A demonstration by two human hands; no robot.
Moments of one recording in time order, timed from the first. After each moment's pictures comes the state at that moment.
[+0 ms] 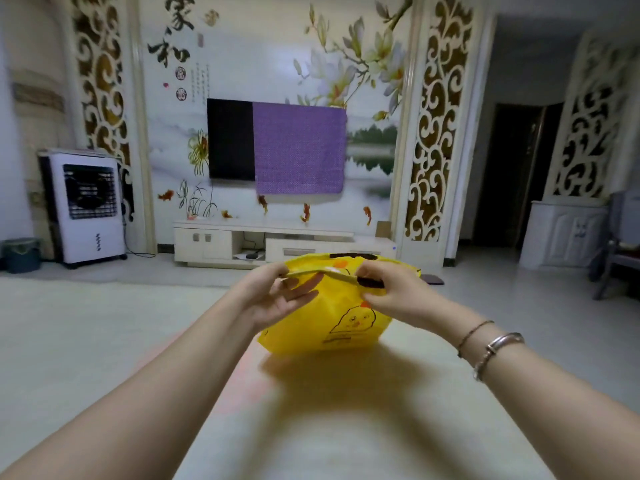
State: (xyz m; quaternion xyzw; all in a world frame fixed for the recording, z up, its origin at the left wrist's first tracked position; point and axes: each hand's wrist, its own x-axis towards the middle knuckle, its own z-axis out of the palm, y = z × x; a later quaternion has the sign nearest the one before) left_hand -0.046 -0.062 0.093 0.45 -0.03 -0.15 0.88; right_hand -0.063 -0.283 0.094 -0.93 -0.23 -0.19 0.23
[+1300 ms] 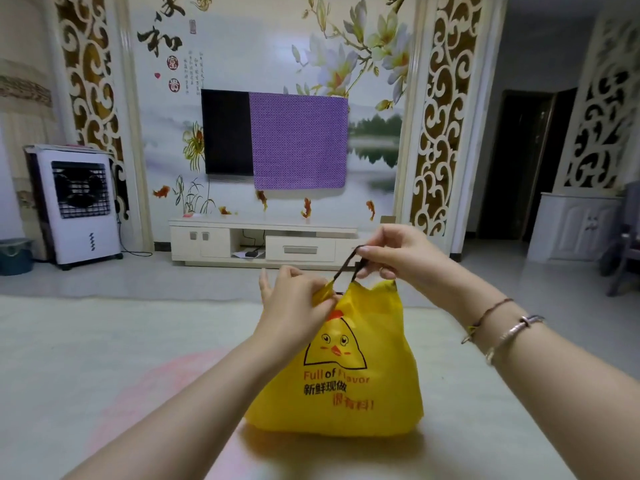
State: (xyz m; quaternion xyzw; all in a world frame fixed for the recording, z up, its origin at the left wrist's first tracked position) left_hand 0.018 -0.096 0.085 0.89 -0.19 0.26 0.32; right_hand 0.007 -0.273 0.156 -0.80 -0.17 -0.10 0.57
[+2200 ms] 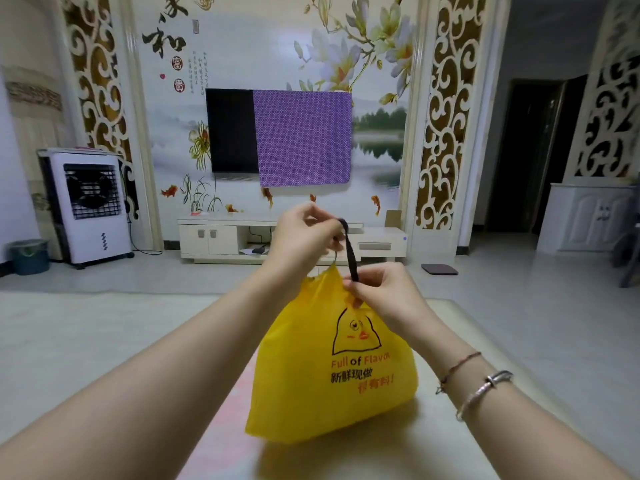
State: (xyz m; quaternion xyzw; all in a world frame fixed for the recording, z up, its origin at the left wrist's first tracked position) left_hand -0.007 -0.105 0.157 0.73 -0.17 0.17 0.64; right_hand -0.016 -0.245 0.096 -0.81 -0.12 -0.18 0.54
